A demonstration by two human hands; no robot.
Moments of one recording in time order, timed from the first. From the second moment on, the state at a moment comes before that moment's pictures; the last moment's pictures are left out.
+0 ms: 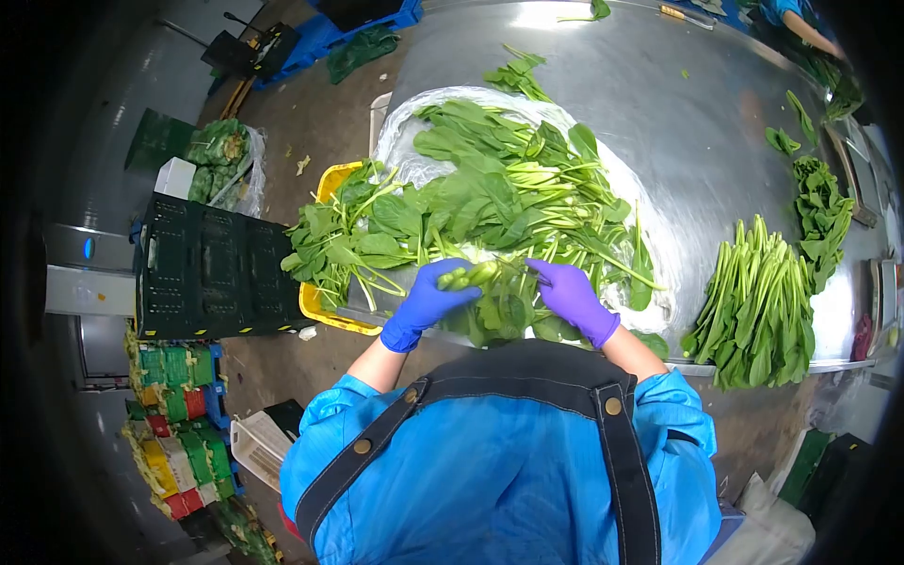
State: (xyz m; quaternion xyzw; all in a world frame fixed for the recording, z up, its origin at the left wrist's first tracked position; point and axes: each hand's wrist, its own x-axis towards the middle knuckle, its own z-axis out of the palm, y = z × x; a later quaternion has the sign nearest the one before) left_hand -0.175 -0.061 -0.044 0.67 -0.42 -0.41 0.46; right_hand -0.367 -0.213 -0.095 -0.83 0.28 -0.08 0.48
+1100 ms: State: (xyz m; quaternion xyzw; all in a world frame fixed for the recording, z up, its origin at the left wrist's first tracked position) left_hand -0.080 -0.073 -0.036 0.35 -0.17 -0.43 0.81; right_hand -0.319 -0.265 0.000 -0.61 0.26 -0.16 0.73
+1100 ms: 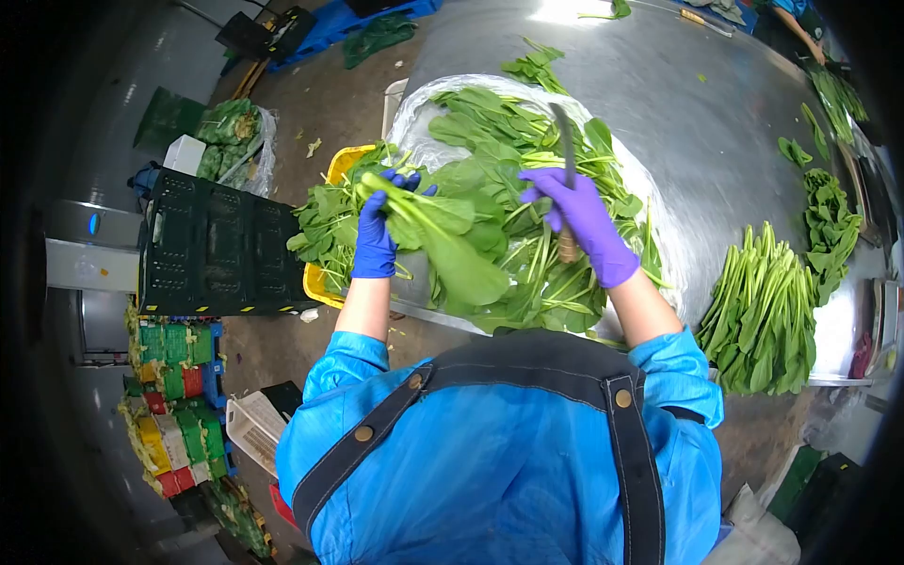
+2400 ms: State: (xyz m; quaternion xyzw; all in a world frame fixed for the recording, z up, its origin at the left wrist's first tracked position) left_hand -0.119 -0.077 -0.028 0.28 -0.23 -0.46 0.81; right_hand -0.318 -0.223 0.004 -0.72 0.21 -0.12 0.65
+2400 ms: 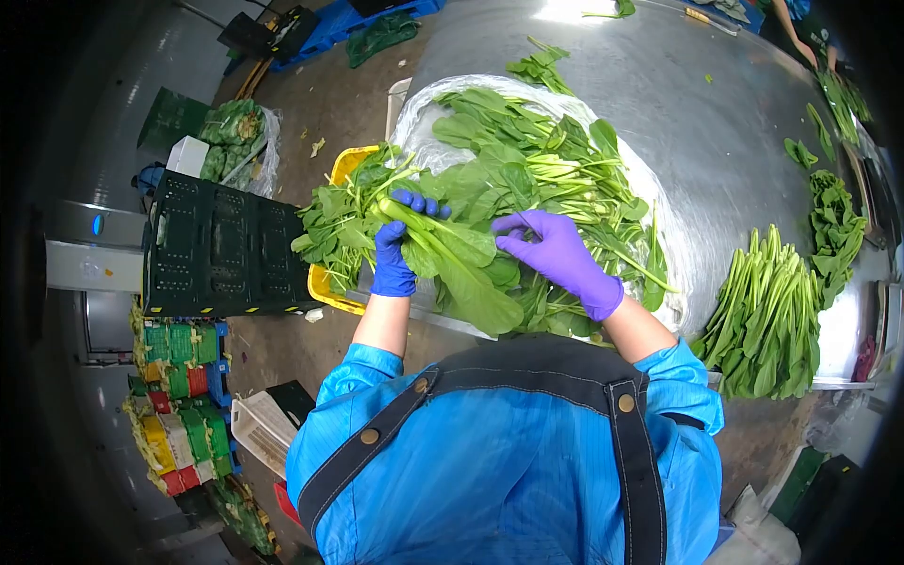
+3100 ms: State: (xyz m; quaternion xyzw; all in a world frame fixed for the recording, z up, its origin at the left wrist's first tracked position) left_hand -0.106 -0.054 -0.012 0.63 -0.22 -0.41 0.62; right_hand -0.344 -0.333 -0.091 -0.77 0.40 -0.30 0.39
